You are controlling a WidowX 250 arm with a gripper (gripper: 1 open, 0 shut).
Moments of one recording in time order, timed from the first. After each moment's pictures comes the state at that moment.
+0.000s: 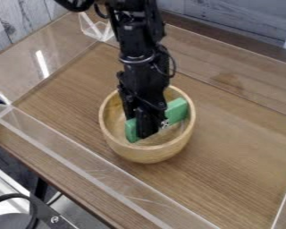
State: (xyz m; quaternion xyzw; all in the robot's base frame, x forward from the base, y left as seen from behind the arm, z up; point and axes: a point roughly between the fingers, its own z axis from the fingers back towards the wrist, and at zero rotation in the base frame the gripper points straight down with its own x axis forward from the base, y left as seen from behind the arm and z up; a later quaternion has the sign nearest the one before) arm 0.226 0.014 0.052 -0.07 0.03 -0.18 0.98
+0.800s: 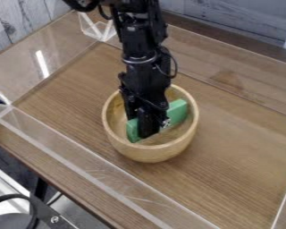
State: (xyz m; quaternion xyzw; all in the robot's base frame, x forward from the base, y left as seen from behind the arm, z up) arm 0.230 0.016 0.048 -0.07 0.04 -0.18 0.98
